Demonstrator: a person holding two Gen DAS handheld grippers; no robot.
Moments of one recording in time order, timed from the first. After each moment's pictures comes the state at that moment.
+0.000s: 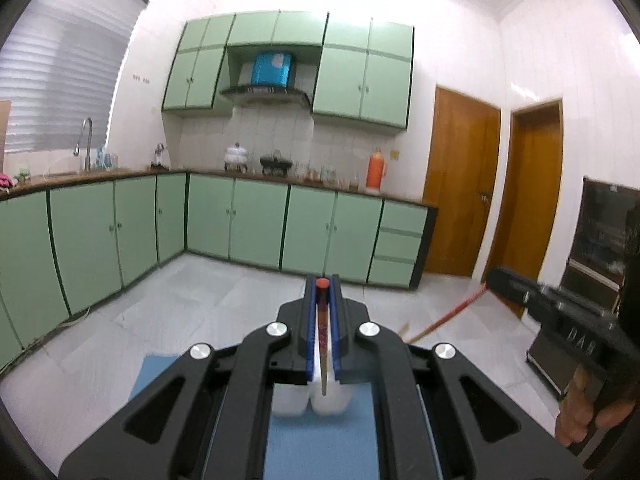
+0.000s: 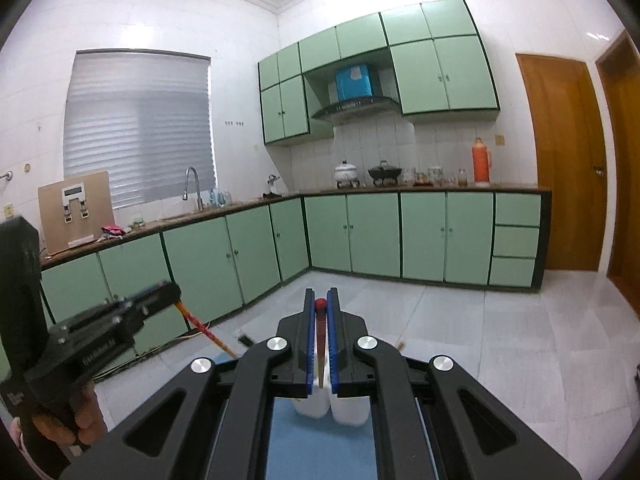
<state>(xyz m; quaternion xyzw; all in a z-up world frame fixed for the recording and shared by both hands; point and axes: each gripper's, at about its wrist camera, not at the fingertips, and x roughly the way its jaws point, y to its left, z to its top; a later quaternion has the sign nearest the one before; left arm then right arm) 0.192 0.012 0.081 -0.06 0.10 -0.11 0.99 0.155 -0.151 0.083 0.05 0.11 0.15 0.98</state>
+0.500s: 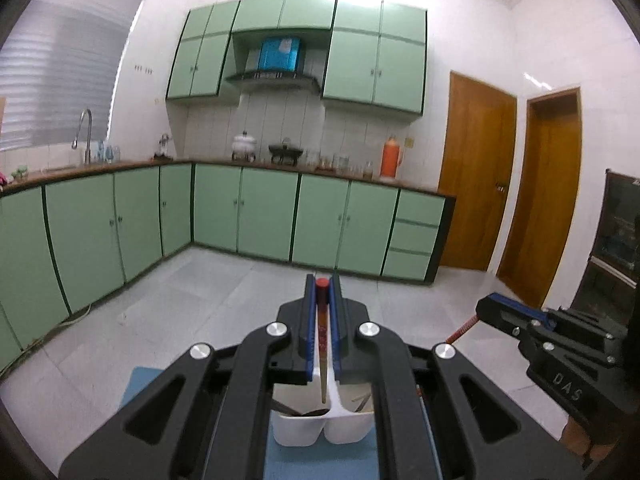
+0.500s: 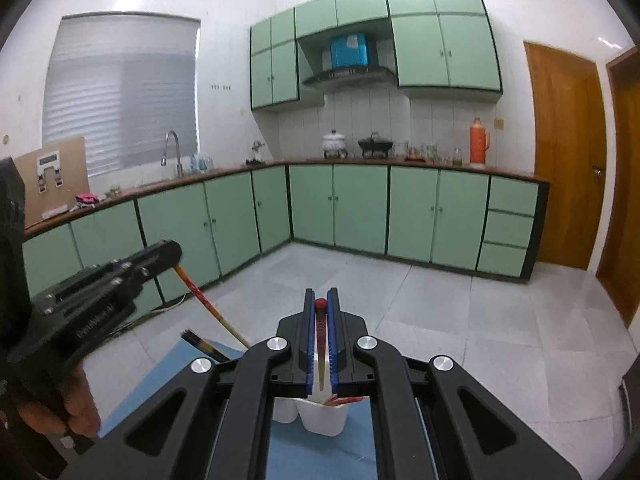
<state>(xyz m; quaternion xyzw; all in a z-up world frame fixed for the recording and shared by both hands) 0.296 -0.008 0.049 -0.05 0.14 -0.09 0.98 0.254 -0.138 0.049 0.02 0.18 0.13 0.98</state>
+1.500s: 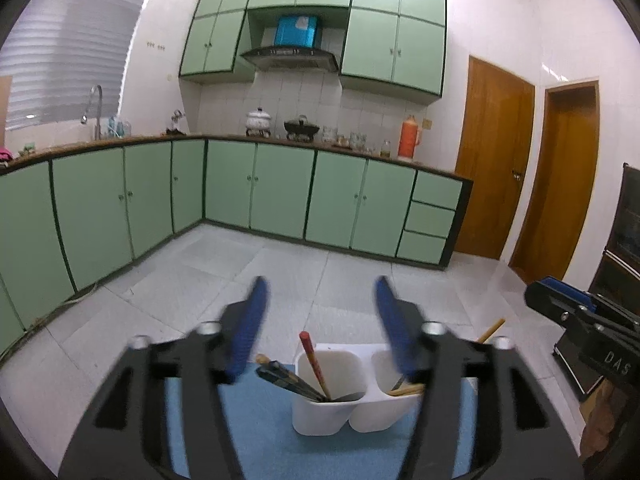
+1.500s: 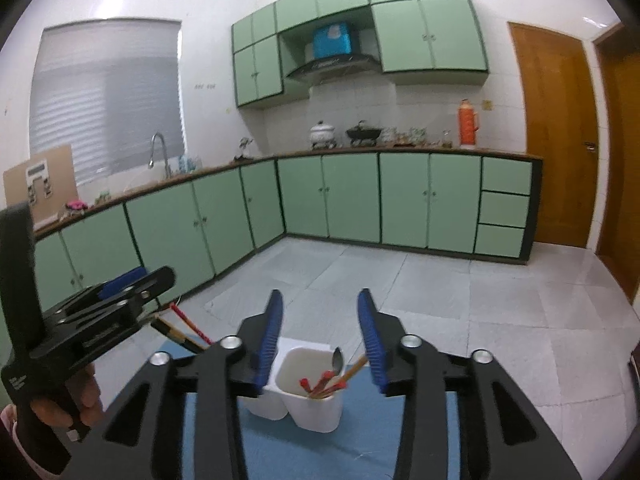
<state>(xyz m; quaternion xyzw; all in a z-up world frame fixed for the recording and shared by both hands) 0.307 0.027 0.016 -0.06 0.16 -0.07 0.98 0.261 -0.163 0.023 0.05 0.18 0.11 0.98</state>
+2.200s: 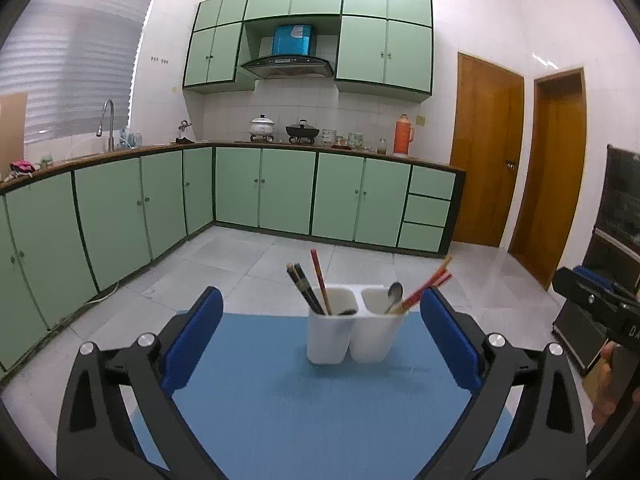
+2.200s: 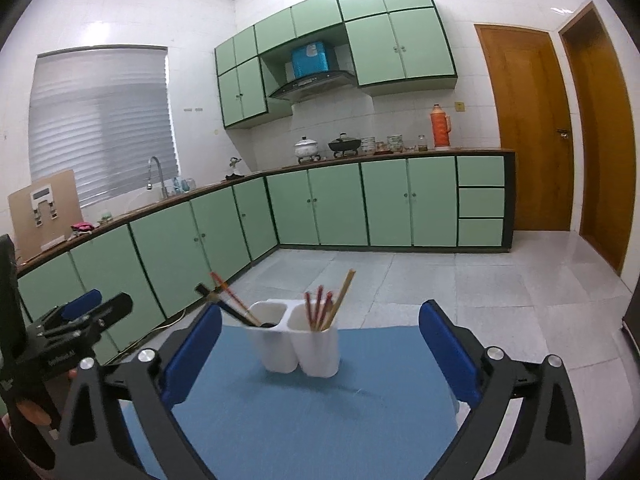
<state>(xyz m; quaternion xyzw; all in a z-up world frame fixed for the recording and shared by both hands) 0.169 0.038 0.024 -0.02 0.17 -0.06 0.98 0.128 -0.185 0.023 0.08 0.16 0.09 0.98</state>
